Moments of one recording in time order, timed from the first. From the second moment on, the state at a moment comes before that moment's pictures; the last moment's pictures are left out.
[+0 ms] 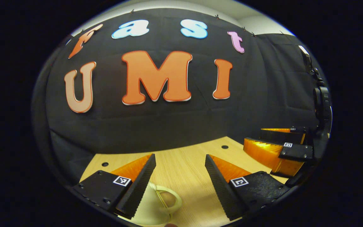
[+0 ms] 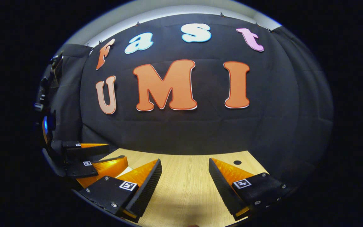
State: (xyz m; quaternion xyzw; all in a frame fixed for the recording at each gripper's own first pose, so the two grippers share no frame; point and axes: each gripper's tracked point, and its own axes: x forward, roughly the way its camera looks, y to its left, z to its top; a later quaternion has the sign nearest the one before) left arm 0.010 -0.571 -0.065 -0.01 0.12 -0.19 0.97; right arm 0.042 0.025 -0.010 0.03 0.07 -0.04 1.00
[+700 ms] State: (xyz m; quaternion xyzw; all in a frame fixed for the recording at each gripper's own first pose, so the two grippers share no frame) left arm 0.001 -0.527 -0.010 -0.02 0.05 -0.14 0.99; right arm 0.041 0.053 0.028 0.00 0.01 -0.03 1.00
